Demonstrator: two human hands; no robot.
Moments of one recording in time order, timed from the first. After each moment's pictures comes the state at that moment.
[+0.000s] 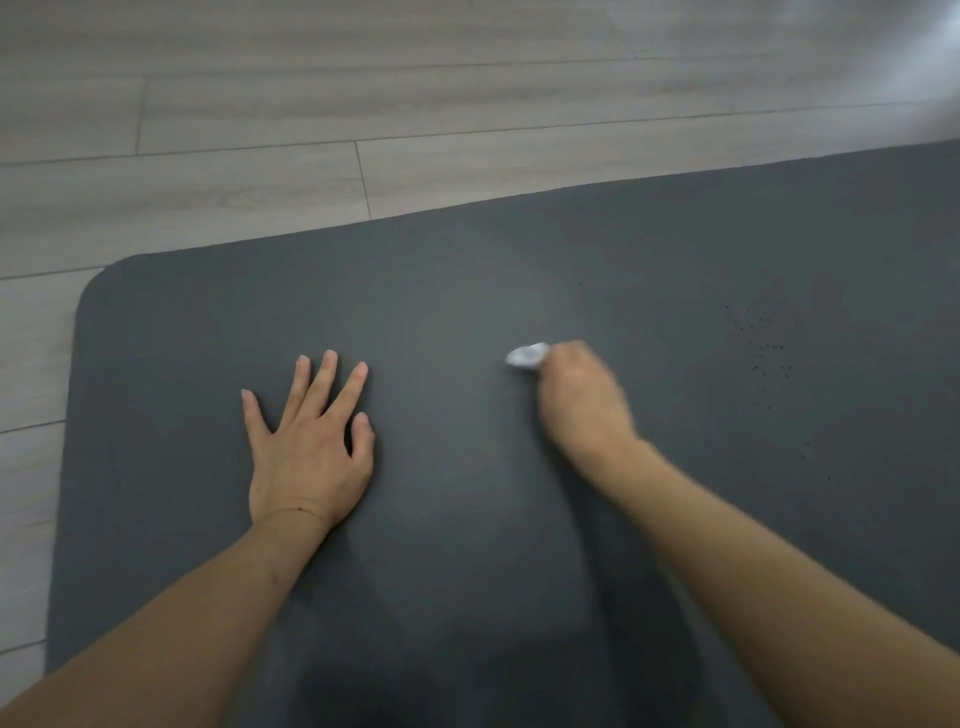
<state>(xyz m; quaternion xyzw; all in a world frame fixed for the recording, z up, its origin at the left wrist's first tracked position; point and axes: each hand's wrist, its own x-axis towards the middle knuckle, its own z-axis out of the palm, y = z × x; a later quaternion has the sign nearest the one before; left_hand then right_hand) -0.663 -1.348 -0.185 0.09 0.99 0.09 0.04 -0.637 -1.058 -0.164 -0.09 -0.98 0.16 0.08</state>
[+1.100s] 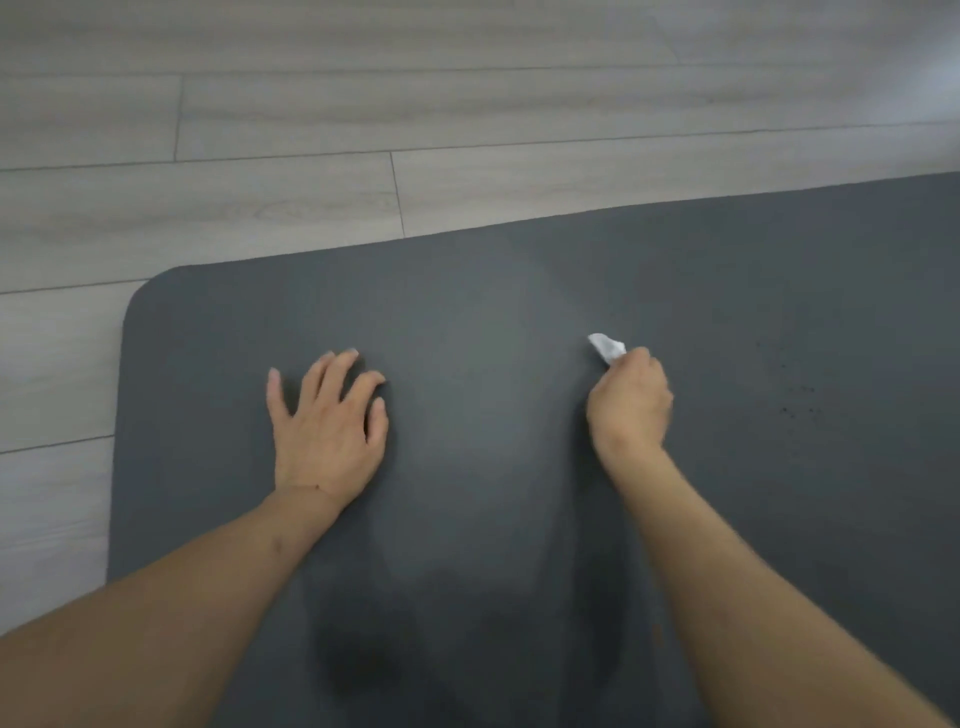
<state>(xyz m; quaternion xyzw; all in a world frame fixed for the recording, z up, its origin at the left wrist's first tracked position) -0.710 -1.357 -0.172 0.10 0.99 0.11 0.03 -0.683 -1.056 -0.148 -0.37 -0.91 0.15 0.10</state>
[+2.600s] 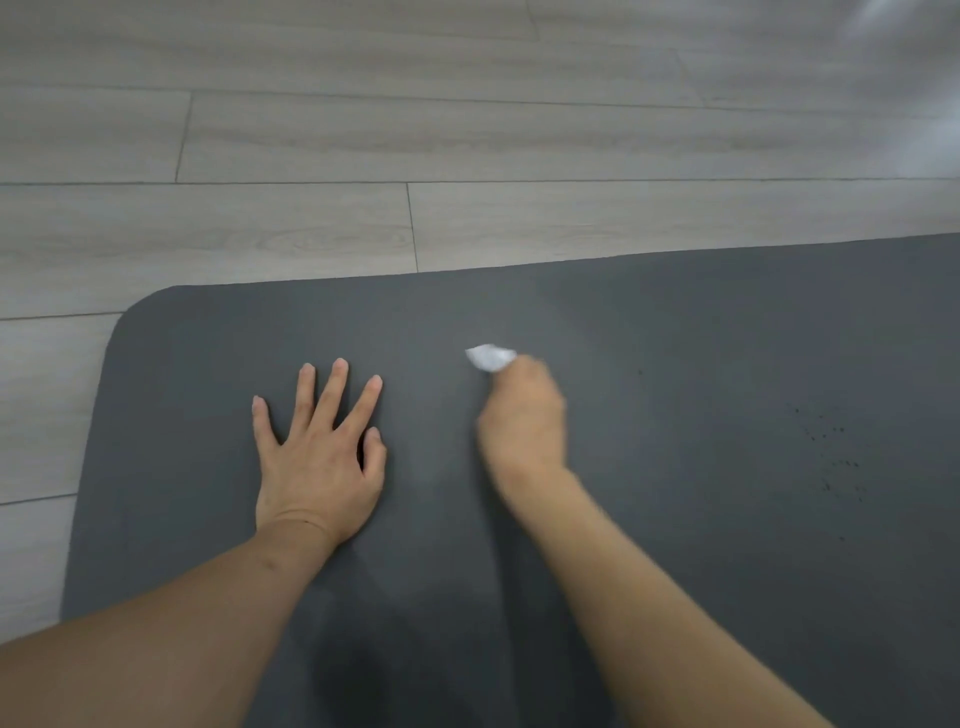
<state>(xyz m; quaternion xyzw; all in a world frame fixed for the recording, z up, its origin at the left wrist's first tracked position) -0.754 -1.359 -0.186 0.07 0.99 0.07 0.06 -0.759 -1.152 -0.170 -0.17 -0.95 0.26 0.10</state>
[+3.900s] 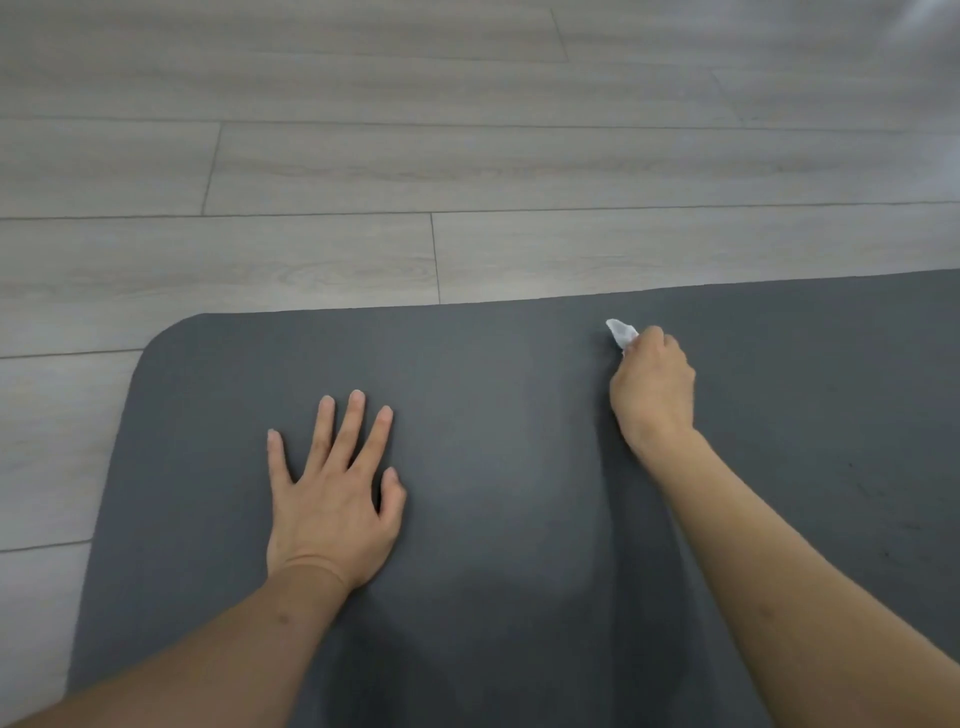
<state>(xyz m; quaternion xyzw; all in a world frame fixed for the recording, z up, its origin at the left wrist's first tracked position) -0.765 -1.361 -0.195 0.07 1.00 0.03 0.03 -0.836 -1.032 -0.152 -0.28 -0.95 0.12 0.06</state>
